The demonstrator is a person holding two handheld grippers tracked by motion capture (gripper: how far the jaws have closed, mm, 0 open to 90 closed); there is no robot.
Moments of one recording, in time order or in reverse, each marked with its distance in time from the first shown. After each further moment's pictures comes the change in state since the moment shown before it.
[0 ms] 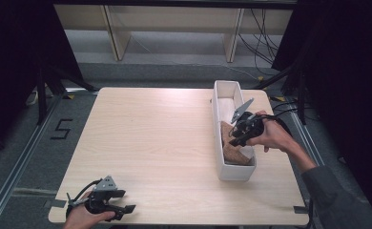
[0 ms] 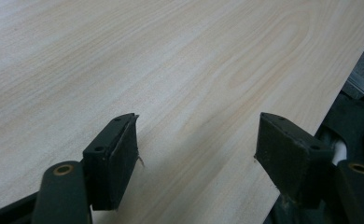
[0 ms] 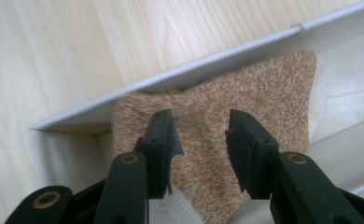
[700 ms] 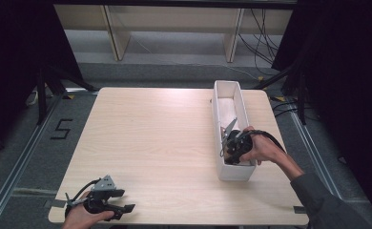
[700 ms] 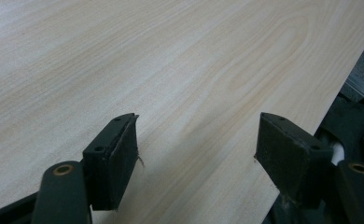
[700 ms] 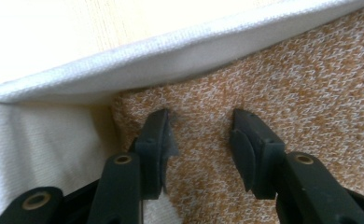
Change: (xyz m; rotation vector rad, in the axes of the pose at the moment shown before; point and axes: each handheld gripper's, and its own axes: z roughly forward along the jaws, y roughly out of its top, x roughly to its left) left arm 0.002 0.001 -0.002 0.002 0.004 0.004; right arm 0.027 -0.010 0.048 0.147 0.066 -0.068
